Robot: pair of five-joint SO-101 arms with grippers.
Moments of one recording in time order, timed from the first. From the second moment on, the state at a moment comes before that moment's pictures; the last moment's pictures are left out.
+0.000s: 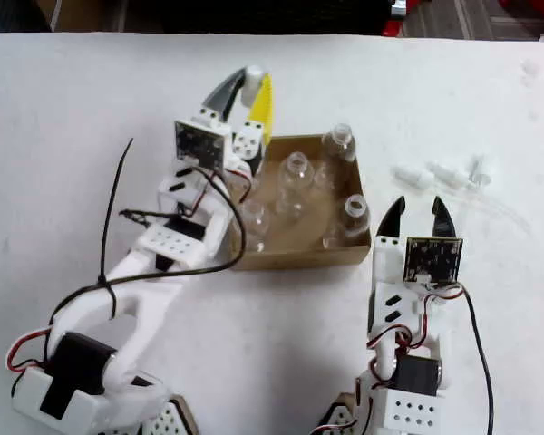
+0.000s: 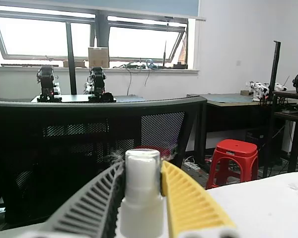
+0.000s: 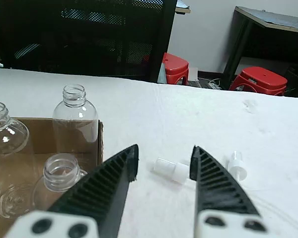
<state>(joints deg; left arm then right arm) 15.3 -8.5 49.1 -40.5 2.8 5.3 -103.1 96.4 24.5 10.7</state>
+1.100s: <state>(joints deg) 14.5 -8.4 57.7 -40.5 4.0 5.3 -103.1 96.4 24.5 10.7</state>
